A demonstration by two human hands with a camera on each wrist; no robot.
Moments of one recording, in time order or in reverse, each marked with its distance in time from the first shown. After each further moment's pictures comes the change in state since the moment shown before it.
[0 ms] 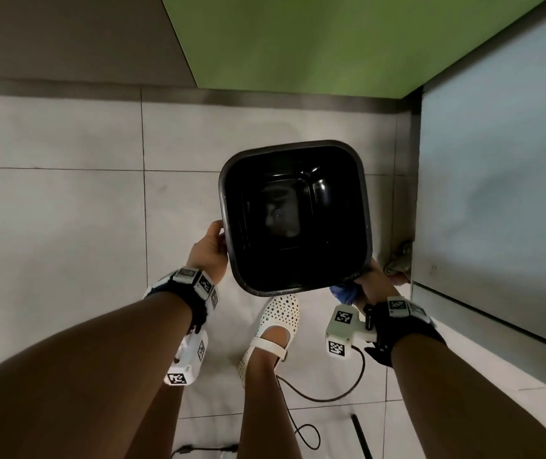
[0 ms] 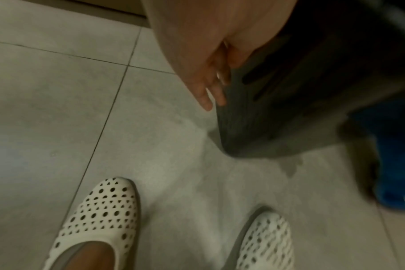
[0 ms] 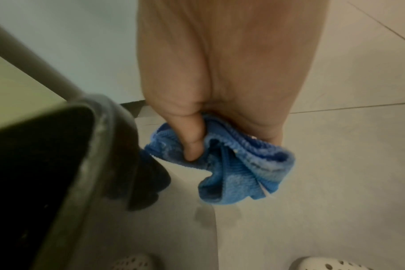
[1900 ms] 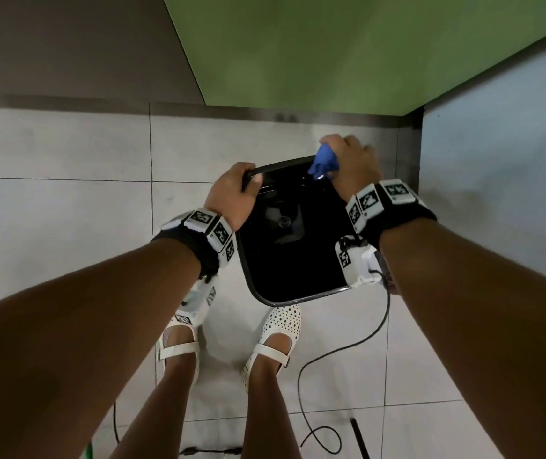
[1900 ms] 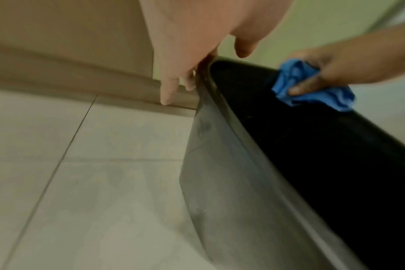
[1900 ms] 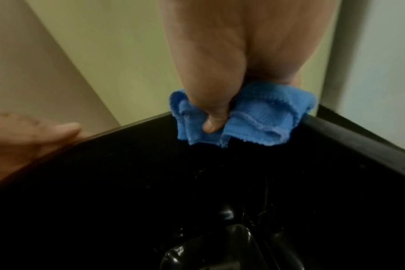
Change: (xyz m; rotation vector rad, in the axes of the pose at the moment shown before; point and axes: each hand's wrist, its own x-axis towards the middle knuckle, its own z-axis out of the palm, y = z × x) left_hand 0.040 0.106 -0.037 0.115 0.045 0.295; right_hand -0.009 -0.175 0.086 -1.245 0.207 -0.946
